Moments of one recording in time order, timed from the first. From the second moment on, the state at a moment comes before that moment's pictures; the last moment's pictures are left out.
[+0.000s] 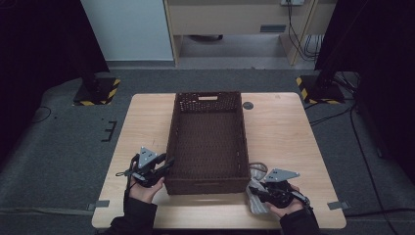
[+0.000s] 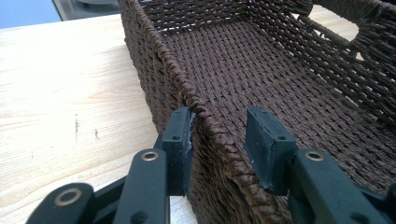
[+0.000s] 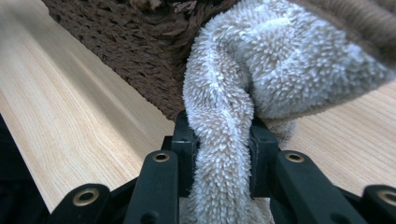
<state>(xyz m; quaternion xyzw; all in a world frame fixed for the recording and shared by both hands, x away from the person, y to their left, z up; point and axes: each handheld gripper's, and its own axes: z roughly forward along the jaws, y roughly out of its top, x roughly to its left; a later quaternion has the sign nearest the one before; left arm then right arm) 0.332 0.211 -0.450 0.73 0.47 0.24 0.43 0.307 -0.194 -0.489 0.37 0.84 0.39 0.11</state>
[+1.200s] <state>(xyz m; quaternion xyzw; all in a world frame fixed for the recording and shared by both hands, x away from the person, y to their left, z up) 0.334 0.217 -0.450 0.73 0.47 0.23 0.44 0.309 -0.201 -0.484 0.38 0.83 0.39 0.12</state>
